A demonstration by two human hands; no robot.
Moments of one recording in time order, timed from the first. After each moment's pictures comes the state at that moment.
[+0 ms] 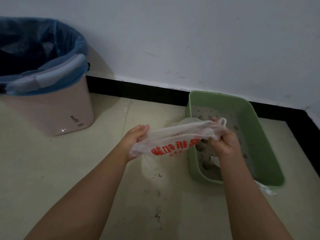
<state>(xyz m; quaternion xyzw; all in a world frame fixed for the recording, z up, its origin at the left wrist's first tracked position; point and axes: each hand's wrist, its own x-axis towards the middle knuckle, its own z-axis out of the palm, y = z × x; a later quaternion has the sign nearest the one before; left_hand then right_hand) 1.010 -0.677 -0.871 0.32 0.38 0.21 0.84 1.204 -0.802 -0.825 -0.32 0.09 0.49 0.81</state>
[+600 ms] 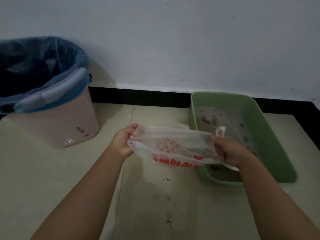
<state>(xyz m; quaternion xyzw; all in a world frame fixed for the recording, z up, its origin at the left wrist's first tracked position) 0.997 -0.650 -0.853 0.19 0.35 0.24 0.88 1.221 -0.820 -0.849 -0.67 -0.09 0.53 0.52</state>
